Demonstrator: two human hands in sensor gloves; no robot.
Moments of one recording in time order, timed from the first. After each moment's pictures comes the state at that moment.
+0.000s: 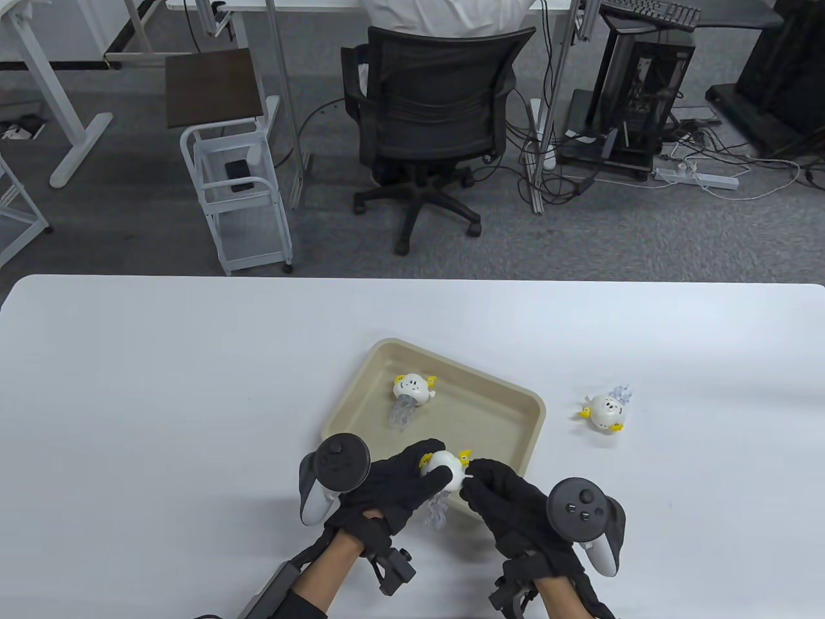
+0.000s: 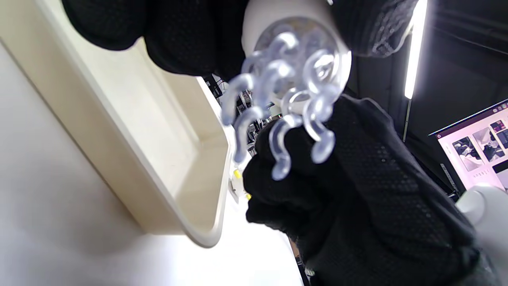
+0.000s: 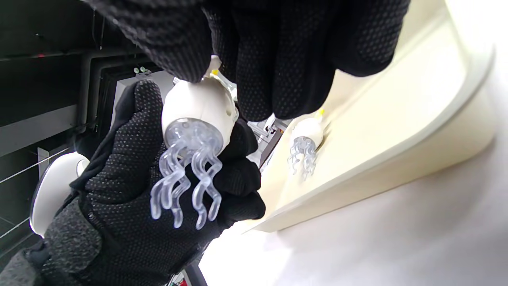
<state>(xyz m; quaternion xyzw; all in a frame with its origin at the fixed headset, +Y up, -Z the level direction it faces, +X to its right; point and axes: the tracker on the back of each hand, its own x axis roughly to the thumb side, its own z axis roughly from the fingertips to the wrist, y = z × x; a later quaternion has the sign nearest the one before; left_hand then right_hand) -0.098 -0.731 -0.313 -0.12 -0.22 0.52 0.82 0.148 -0.722 -0.260 0.11 0.00 0.87 0.48</state>
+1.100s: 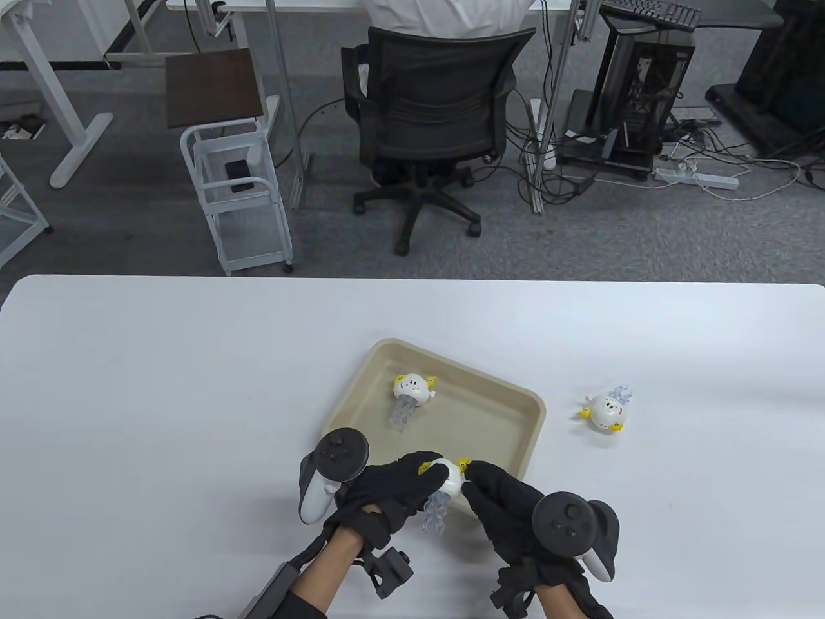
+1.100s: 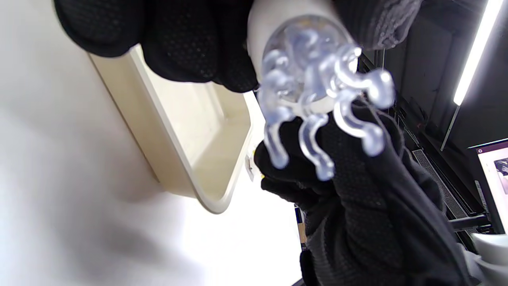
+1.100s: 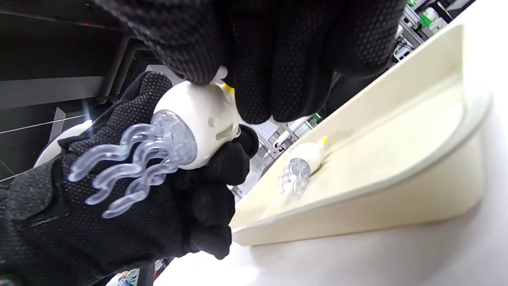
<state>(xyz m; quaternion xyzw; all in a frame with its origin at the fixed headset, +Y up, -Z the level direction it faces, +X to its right) -0.100 -0.741 -0.317 -0.21 -0.17 0.55 0.79 0.140 -0.715 -0.255 0.15 -0.07 0.91 0.38</state>
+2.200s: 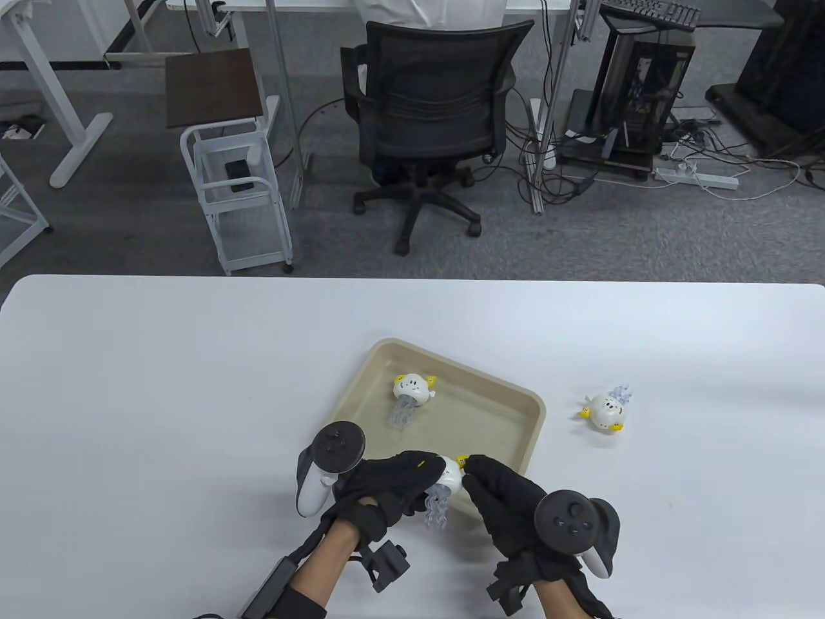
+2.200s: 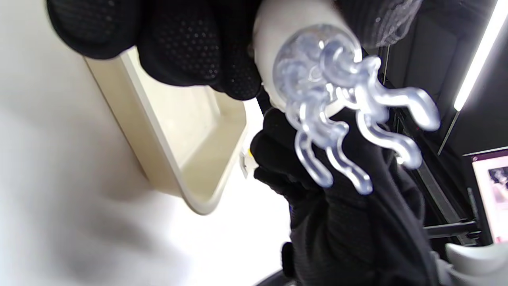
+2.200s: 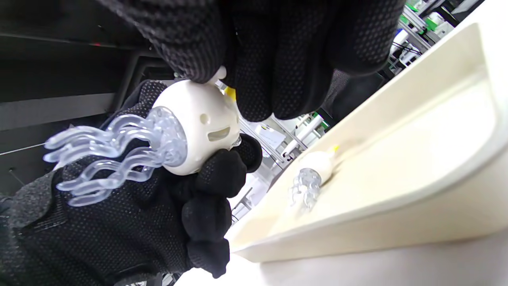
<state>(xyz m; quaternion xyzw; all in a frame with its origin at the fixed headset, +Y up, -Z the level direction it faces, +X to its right) -0.102 -0.739 -0.322 -0.23 -0.17 0.57 0.77 0.144 -0.718 -0.260 0.16 -0.10 0.90 0.40</state>
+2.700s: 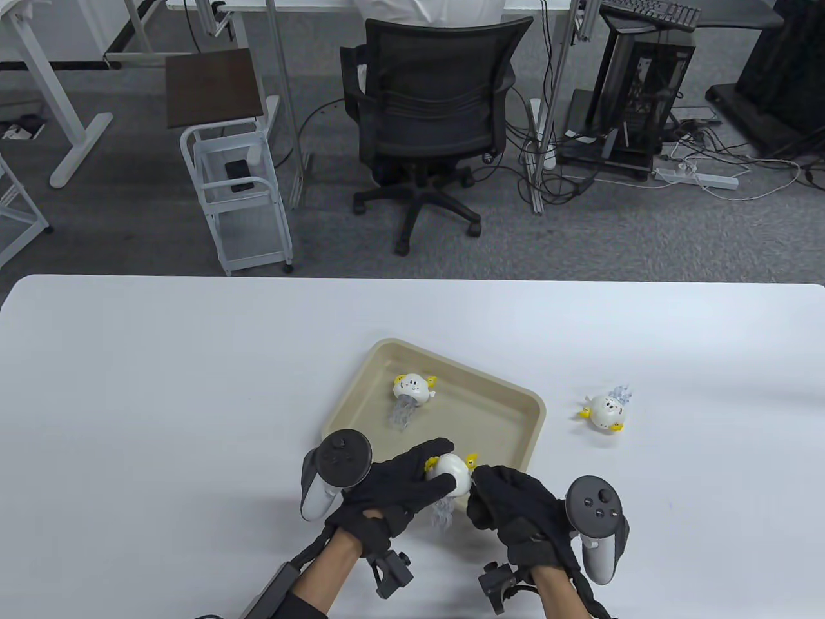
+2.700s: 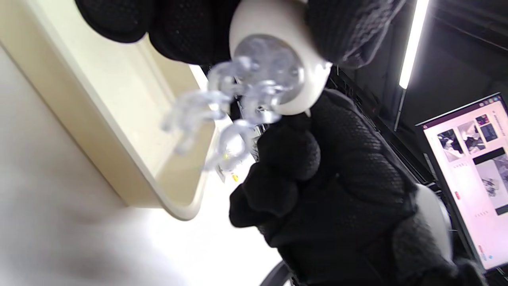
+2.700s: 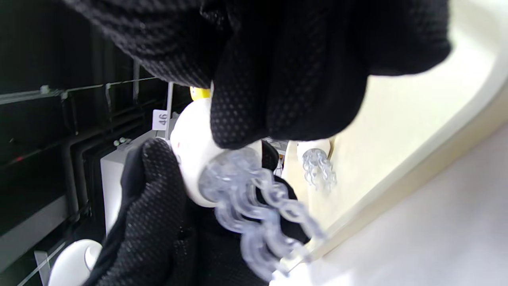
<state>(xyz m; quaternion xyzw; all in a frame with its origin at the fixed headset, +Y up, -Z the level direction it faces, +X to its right) -0.095 -0.726 -0.313 -0.15 -0.23 0.53 0.80 0.155 -0.734 -0.265 0.03 -0.02 0.81 0.59</state>
